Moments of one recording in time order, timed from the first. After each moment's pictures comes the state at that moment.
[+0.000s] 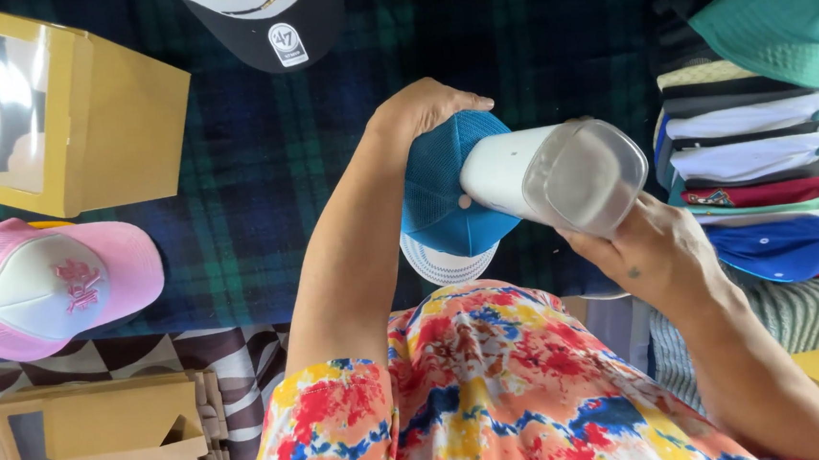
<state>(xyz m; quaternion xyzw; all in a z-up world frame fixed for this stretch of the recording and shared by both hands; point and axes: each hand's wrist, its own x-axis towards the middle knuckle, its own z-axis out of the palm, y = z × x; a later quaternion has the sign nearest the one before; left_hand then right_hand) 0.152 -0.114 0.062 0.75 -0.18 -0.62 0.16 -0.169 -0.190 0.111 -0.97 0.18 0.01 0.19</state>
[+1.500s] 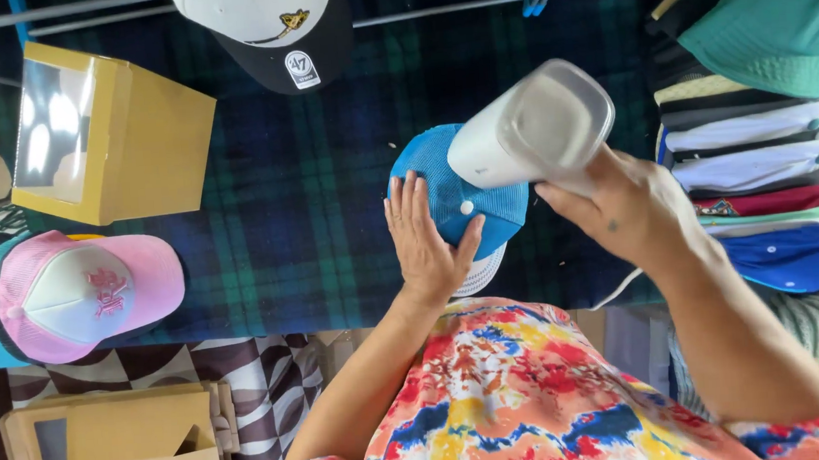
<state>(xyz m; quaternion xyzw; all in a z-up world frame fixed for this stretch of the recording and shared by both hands) -0.010 0.010 -0.010 0.84 -0.34 0.06 0.43 -0.109 -0.201 0.133 -0.96 0.19 0.03 0.21</state>
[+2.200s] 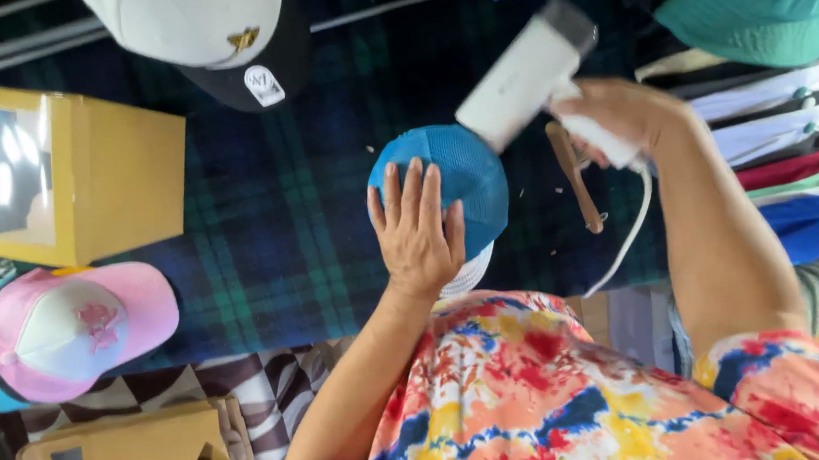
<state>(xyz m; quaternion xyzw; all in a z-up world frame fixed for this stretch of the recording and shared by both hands) 0.016 -0.017 0.006 0.82 -0.43 0.18 0.32 -0.099 -0.325 0.005 -0.67 0.38 0.13 0.63</state>
